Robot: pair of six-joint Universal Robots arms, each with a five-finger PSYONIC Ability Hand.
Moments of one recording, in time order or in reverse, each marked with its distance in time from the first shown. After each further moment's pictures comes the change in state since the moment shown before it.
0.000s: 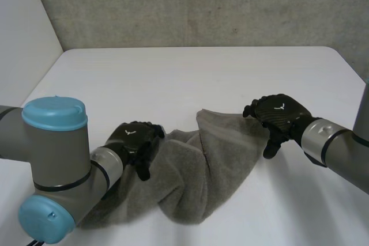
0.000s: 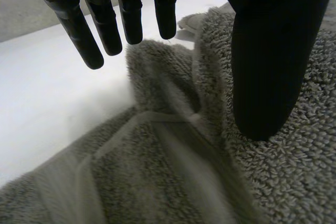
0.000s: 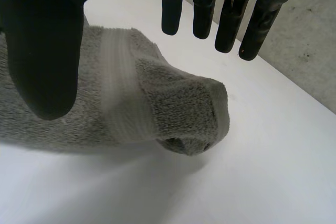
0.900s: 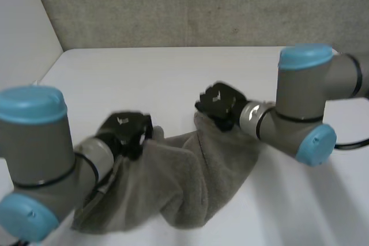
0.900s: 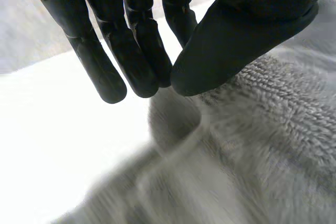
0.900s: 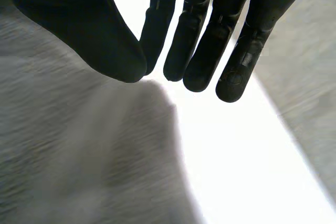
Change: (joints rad) left arm 0.036 0.101 -0.002 -0.005 0.027 0.020; right arm 0.249 0.396 -0.594 0.139 -0.013 -0.256; left_hand 0.832 0.855 0.855 0.855 0.849; right_hand 0.677 0.821 0.855 0.870 0.846
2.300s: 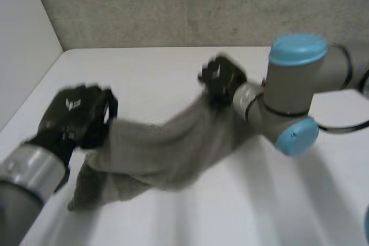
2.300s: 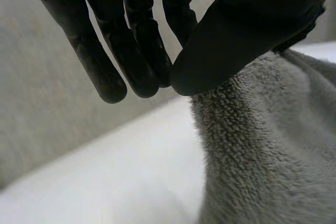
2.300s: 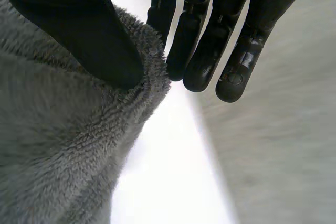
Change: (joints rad) left arm 0.090 0.448 -0.294 0.181 -0.007 0.030; right arm 0.048 0.014 -0.113 -0.174 0.196 -0.060; left_hand 0.000 0.001 0.001 0.001 0.002; right_hand -0.041 -0.012 0.001 0.000 -0.037
